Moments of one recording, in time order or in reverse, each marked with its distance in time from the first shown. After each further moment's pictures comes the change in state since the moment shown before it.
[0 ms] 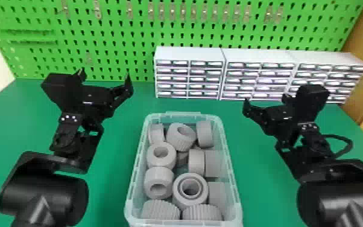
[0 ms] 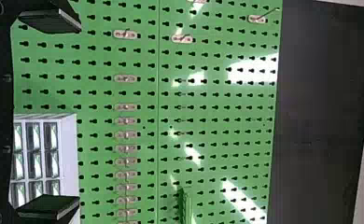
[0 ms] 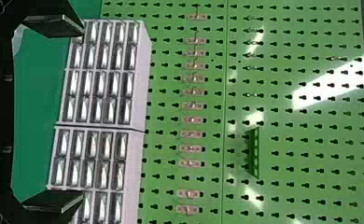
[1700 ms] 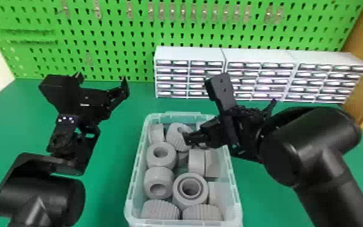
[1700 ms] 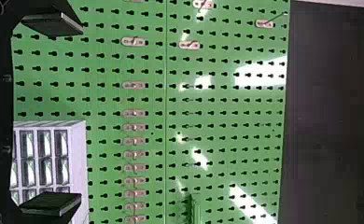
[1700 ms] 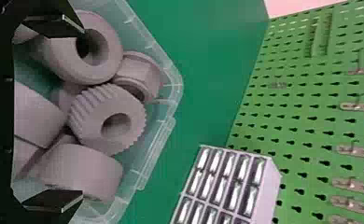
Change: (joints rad) left arm 0.011 0.000 0.023 -0.002 -0.006 0.028 -0.003; right arm -0.297 -0.075 0.374 -0.163 -0.173 1.000 -0.001
